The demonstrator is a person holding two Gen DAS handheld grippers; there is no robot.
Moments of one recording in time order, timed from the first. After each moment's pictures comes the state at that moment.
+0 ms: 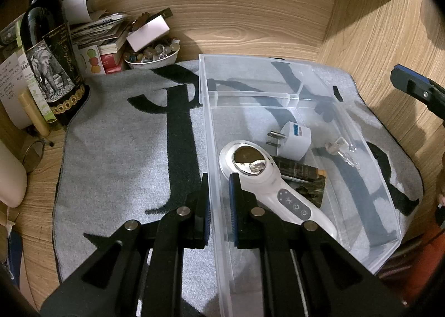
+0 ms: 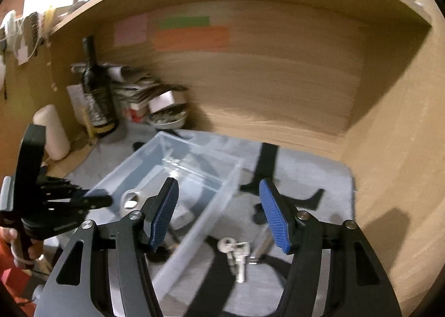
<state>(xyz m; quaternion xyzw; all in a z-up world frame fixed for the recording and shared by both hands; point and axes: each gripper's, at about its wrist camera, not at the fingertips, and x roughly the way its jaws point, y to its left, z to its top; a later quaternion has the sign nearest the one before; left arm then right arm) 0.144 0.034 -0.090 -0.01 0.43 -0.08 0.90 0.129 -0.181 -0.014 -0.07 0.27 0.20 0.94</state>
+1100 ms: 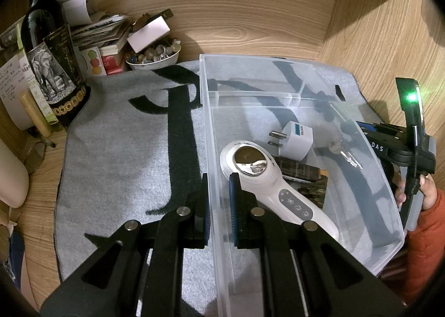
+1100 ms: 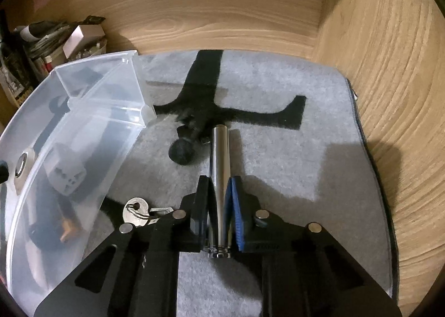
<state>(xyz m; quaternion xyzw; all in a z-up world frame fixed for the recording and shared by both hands) 0.144 0.033 -0.089 -0.01 0.43 -0.08 0.90 0.200 -0.227 -0.127 -0.04 0.42 0.10 0.90</state>
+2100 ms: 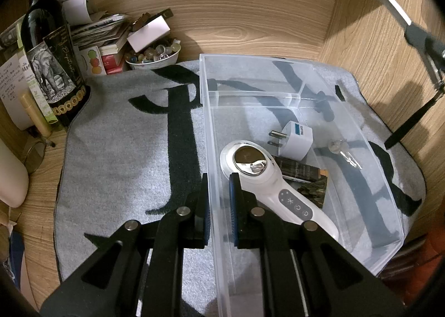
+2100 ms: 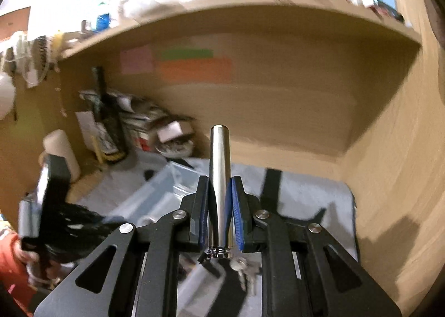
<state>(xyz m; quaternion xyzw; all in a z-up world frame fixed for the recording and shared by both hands) 0.143 0.033 -0.089 -0.01 0.43 -0.08 0.90 0.108 -0.175 0.013 -0.05 0.21 0.23 0.95</state>
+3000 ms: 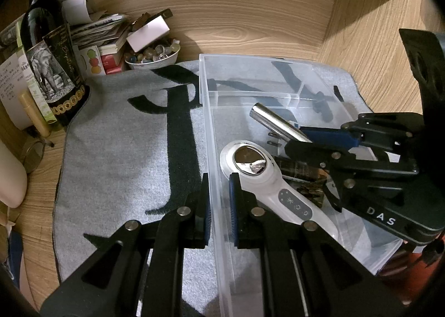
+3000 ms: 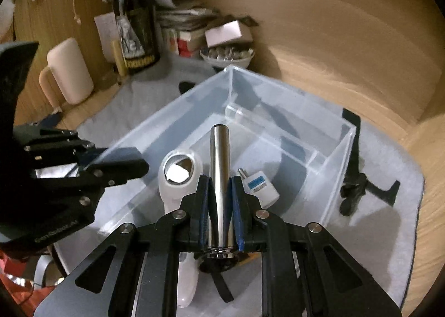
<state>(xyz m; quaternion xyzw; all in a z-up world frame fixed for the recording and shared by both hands) 0.143 0.034 -0.089 -0.01 0.43 -0.08 0.90 0.154 -0.085 -0.085 -0.14 0.38 0.30 0.86</state>
